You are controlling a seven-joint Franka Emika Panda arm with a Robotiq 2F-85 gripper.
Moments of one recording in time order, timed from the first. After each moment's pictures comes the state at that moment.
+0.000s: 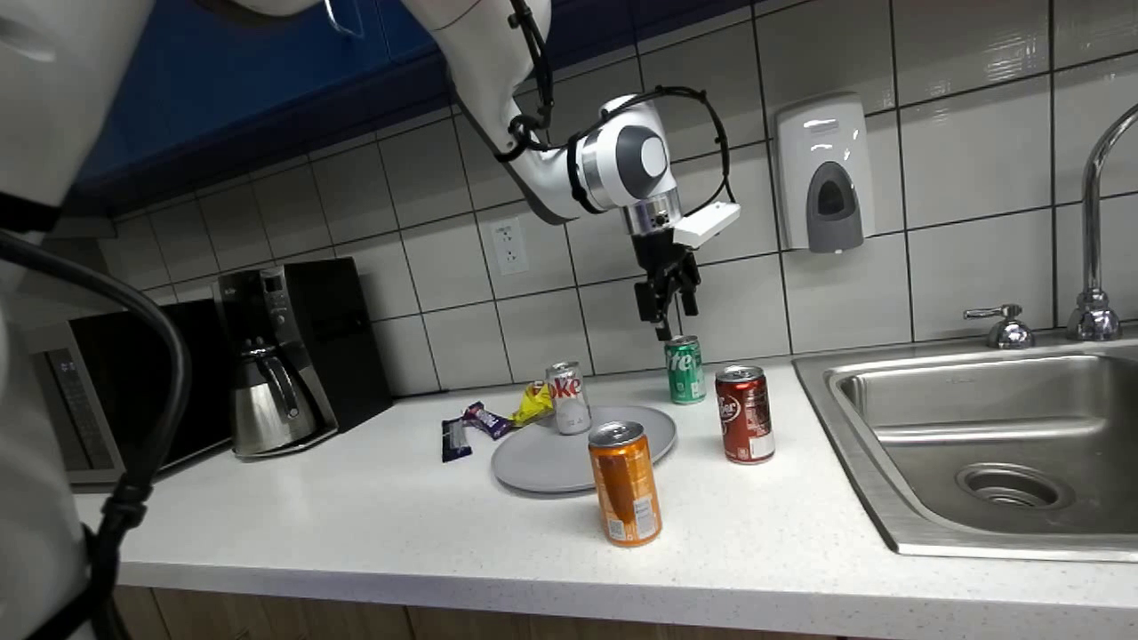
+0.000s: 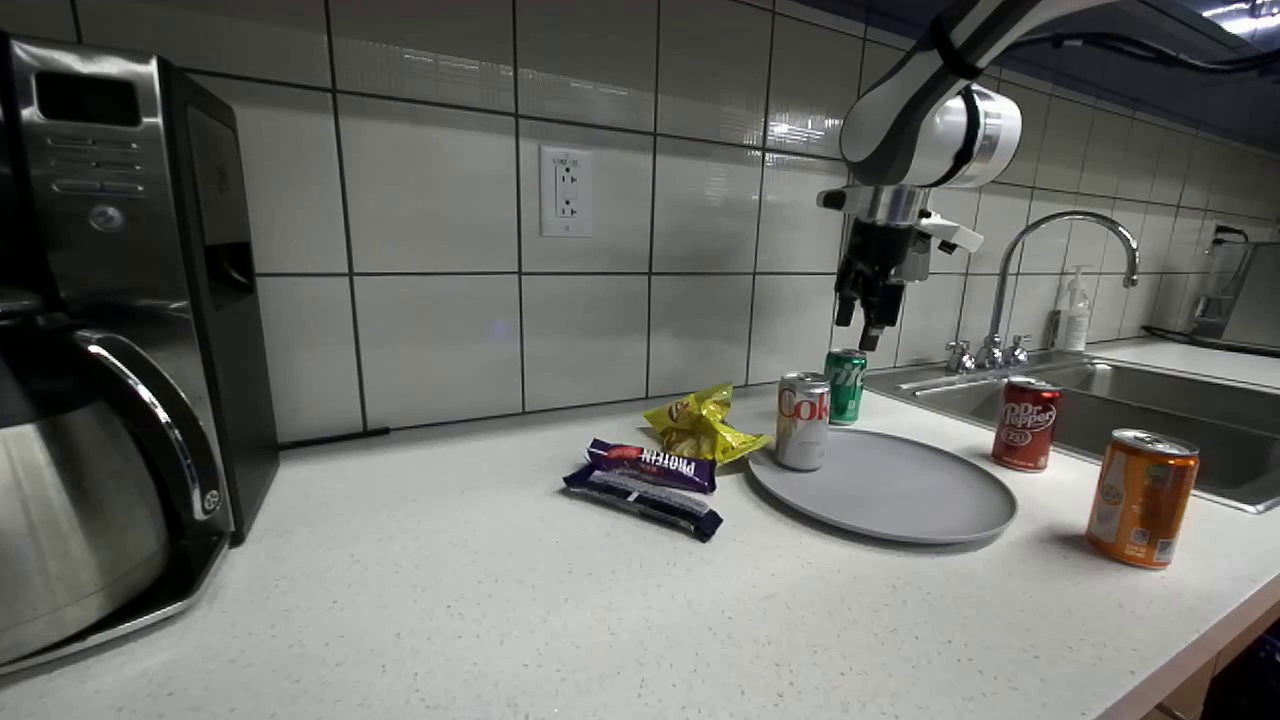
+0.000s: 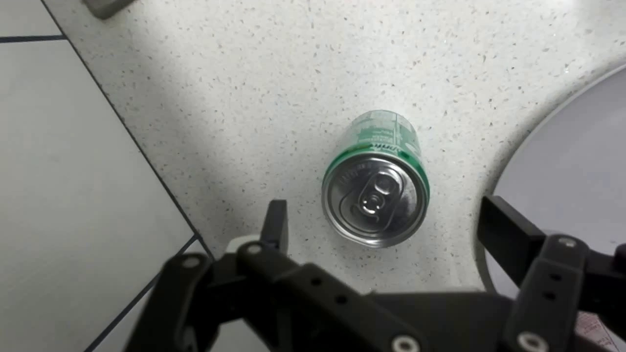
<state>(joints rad) -0.22 0.52 -0.01 -1.66 -0.01 2.41 -1.44</state>
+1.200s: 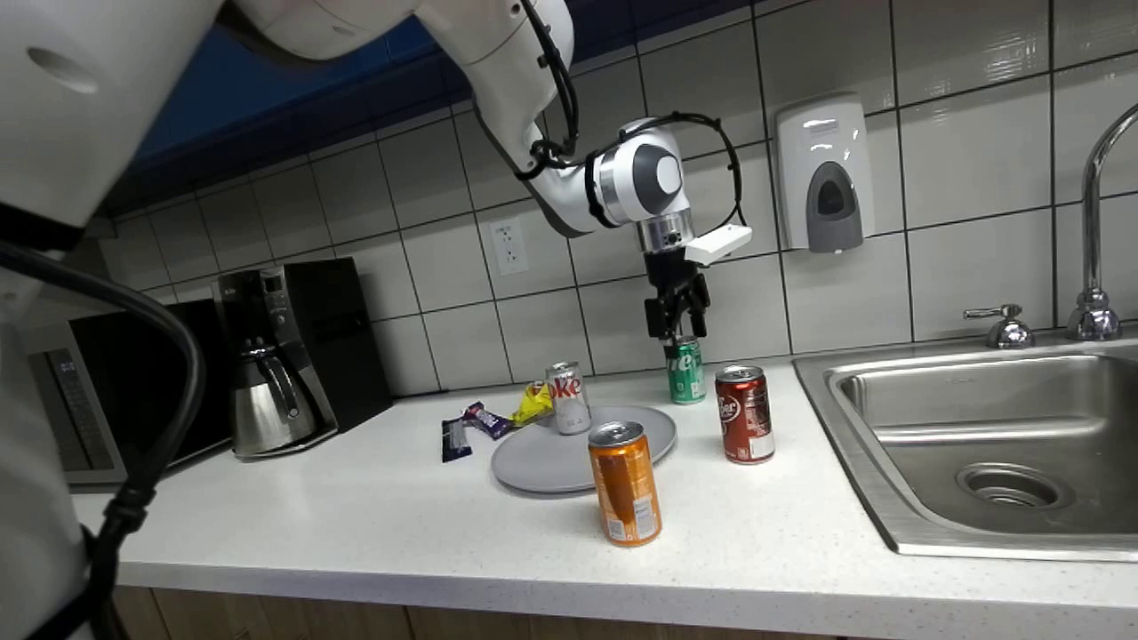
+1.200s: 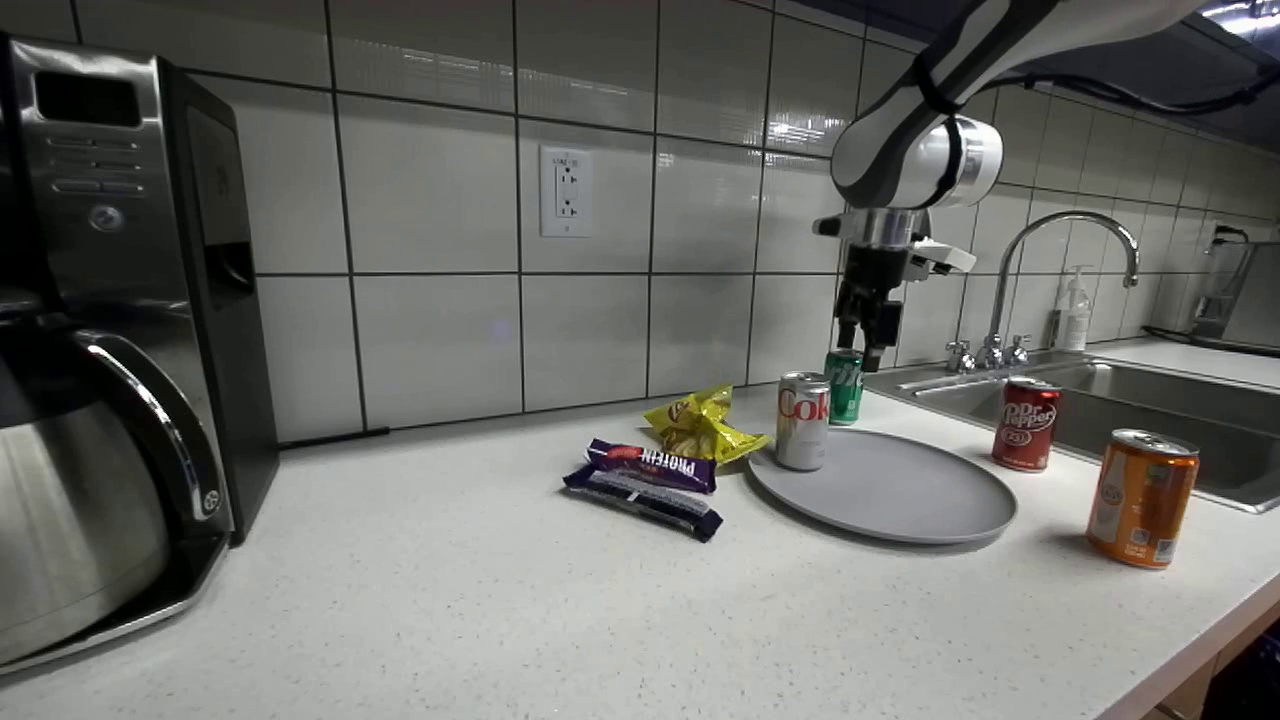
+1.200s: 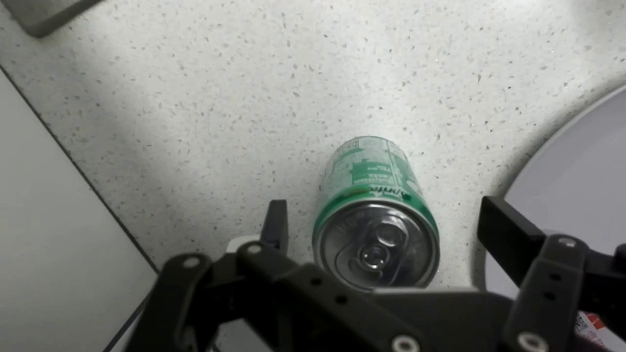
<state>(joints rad) -0.24 0.63 -0.01 -1.55 -0.01 2.31 -1.44</state>
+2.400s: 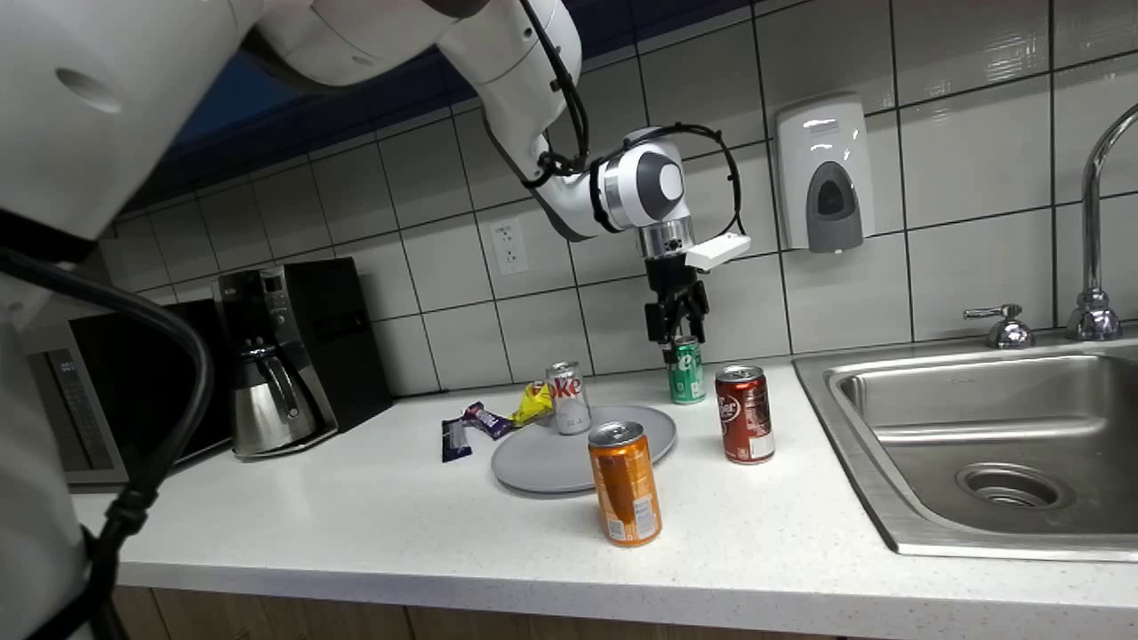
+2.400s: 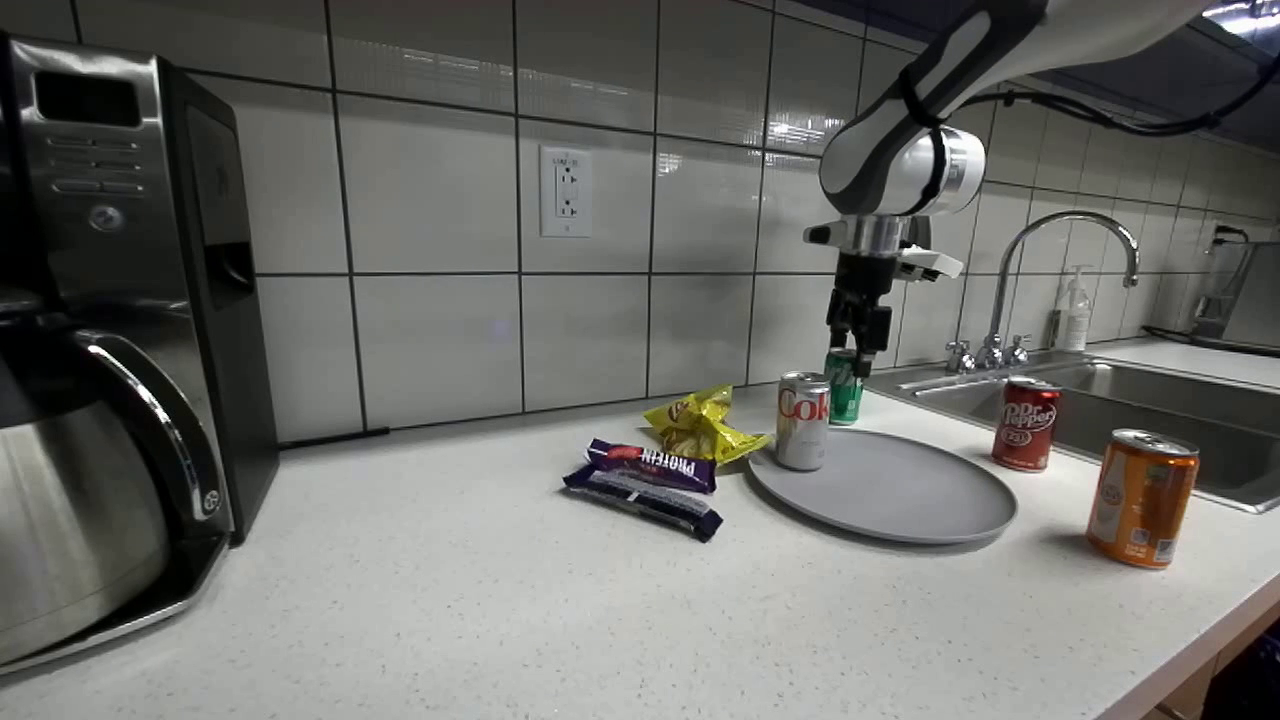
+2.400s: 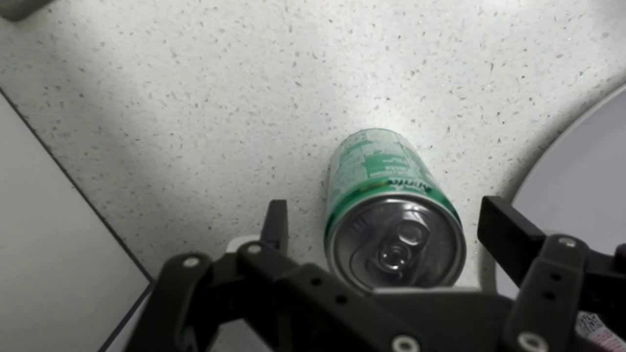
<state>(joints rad) -0.24 0.69 0.00 -1.46 -0.01 2.25 -1.44</state>
